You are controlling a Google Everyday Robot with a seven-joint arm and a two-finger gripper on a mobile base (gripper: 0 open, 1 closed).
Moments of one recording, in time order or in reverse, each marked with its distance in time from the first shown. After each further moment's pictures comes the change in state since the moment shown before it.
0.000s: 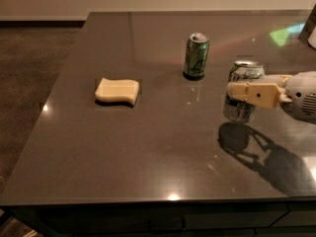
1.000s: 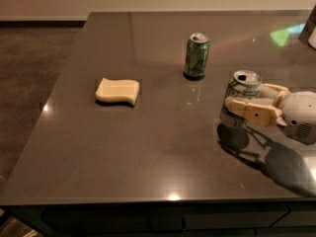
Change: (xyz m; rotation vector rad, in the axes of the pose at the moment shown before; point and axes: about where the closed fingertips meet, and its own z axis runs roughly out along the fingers) arm -0.023 0.002 0.003 0.095 0.190 -0.214
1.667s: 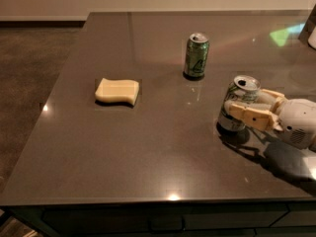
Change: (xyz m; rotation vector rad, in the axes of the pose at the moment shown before) arm -0.017 0.010 0.004 0.003 0.053 0.021
